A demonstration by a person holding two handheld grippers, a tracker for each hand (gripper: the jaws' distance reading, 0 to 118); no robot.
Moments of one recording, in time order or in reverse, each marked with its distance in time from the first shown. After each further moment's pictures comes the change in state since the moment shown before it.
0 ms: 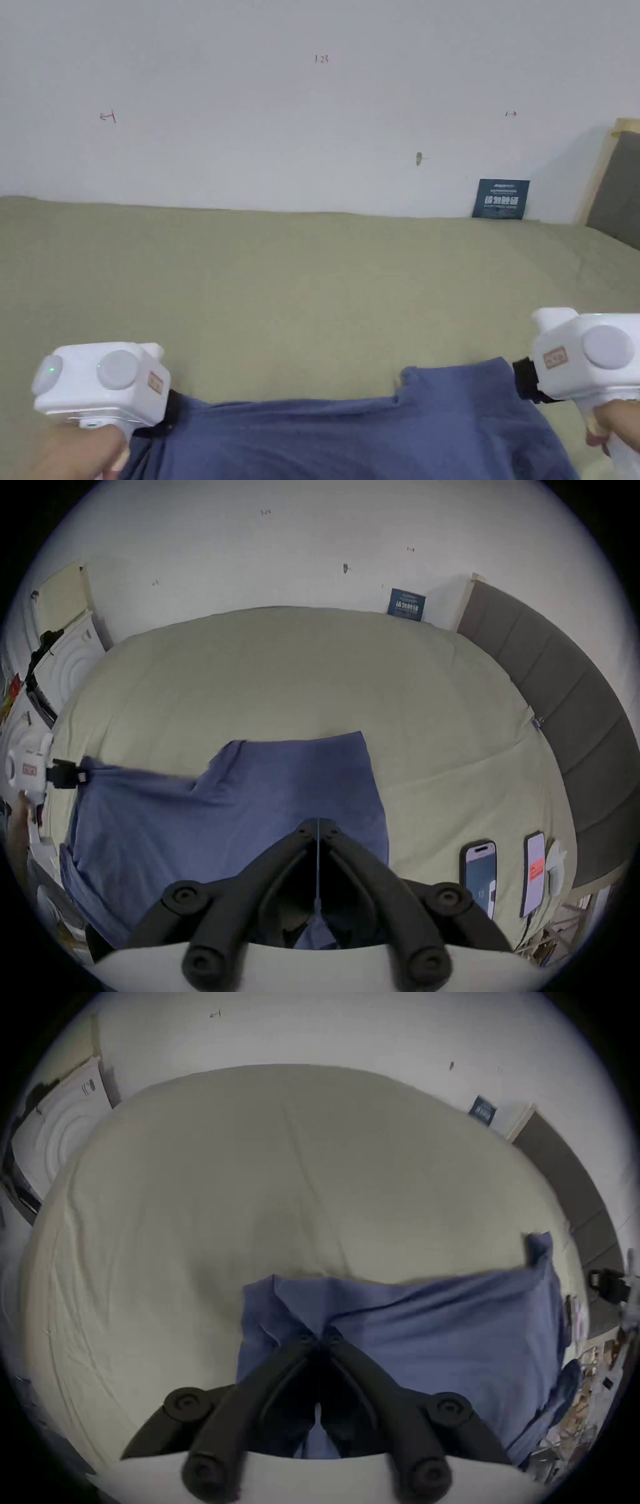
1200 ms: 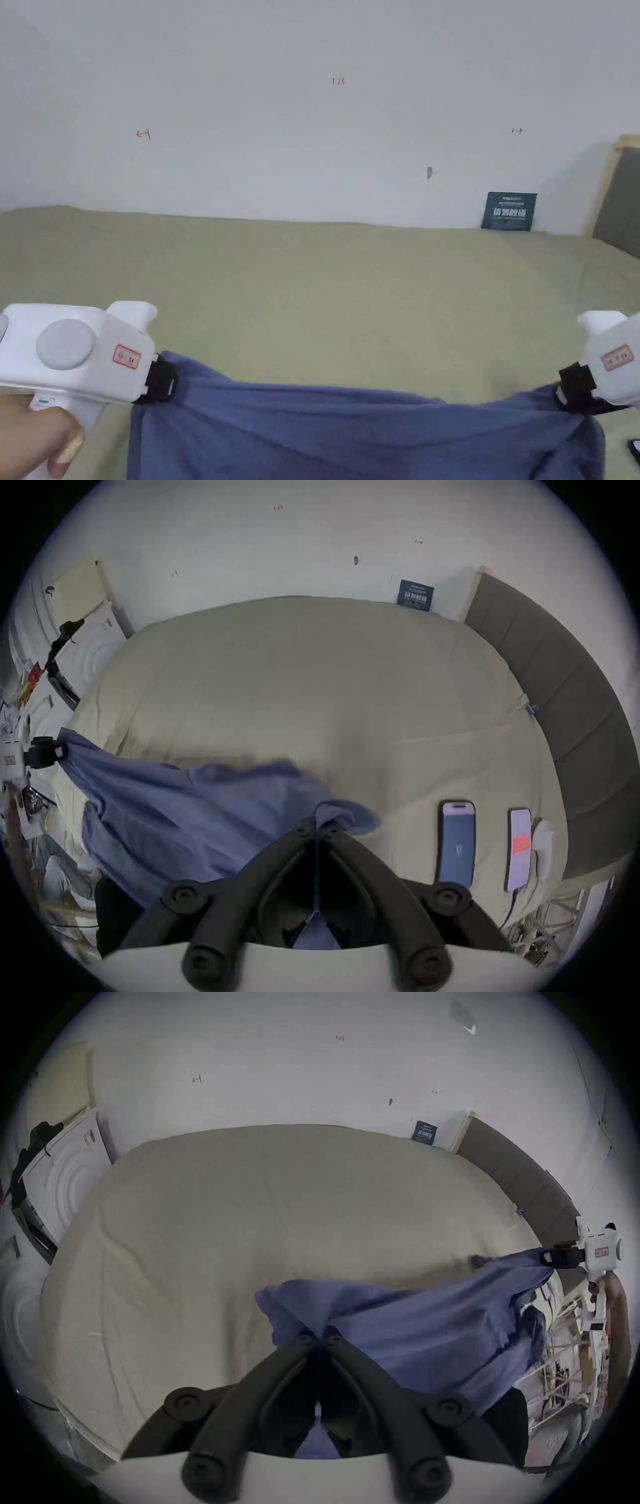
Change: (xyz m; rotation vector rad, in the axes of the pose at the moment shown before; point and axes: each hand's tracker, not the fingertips) left arm 0.021 -0.073 0.202 0.135 -0.043 -0.167; right arm 0.016 -0.068 0.113 -0.018 0.056 0.052
